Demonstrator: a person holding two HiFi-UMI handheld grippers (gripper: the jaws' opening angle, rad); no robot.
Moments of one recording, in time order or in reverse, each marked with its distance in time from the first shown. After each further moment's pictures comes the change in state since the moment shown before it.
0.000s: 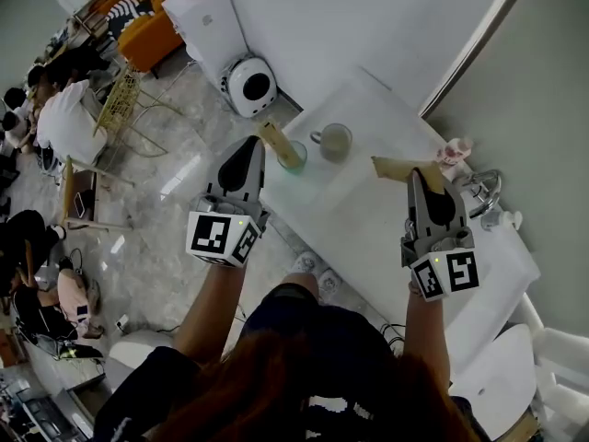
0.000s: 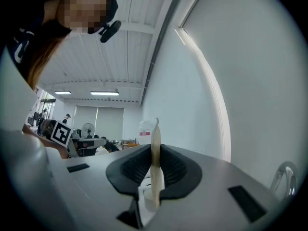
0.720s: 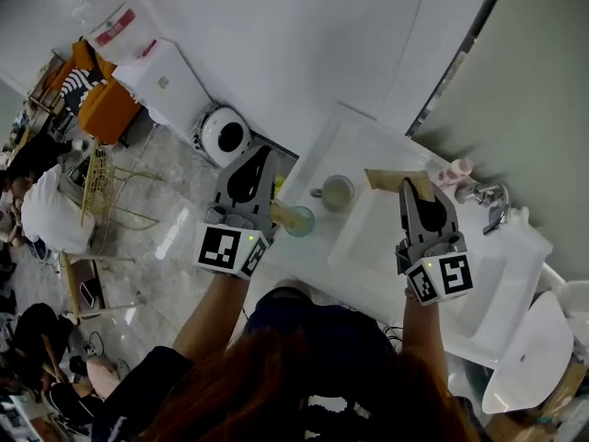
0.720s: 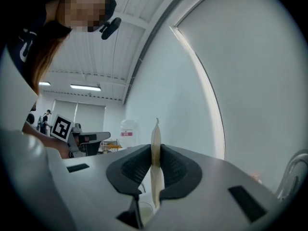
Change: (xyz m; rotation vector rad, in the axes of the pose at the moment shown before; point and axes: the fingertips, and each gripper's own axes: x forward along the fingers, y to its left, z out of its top) left arm 0.150 0.045 0.021 0.049 -0.050 -0.336; right arm 0.106 -0.022 -0.011 -0.005 -0.030 -0.241
